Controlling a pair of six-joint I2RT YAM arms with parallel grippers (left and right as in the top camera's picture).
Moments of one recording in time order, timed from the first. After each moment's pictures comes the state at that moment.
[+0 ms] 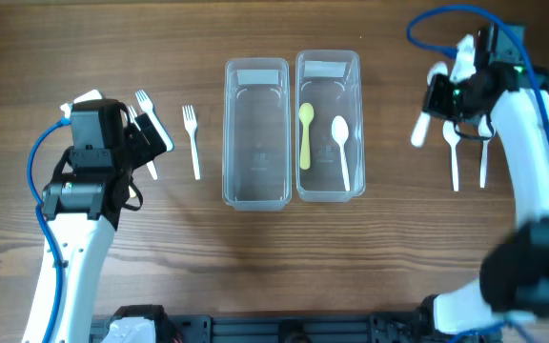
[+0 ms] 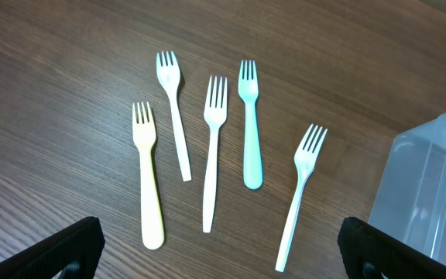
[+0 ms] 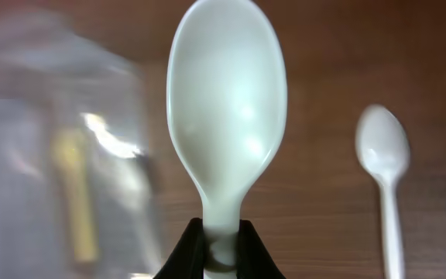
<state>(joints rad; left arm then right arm) 0.00 1.17 0.97 -0.67 -0.22 -0.42 -0.09 1.68 1.47 -0.92 -0.21 0.16</state>
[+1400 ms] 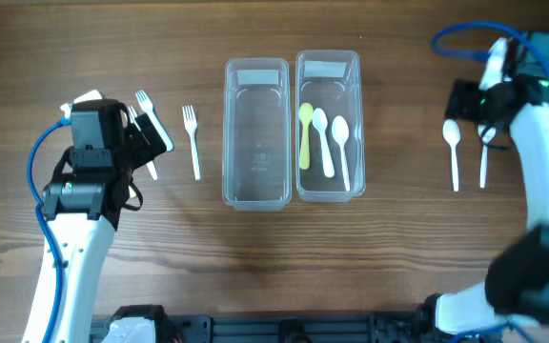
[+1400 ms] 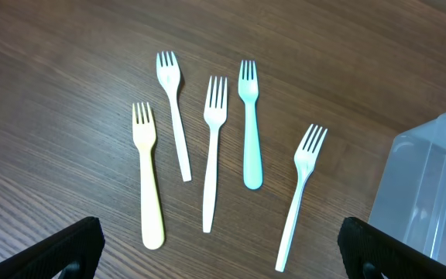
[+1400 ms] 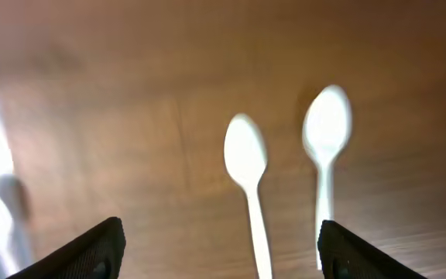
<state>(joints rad) 0.00 1.17 0.97 -0.67 -0.22 -0.42 -0.22 1.72 1.38 -0.85 0.01 -0.01</state>
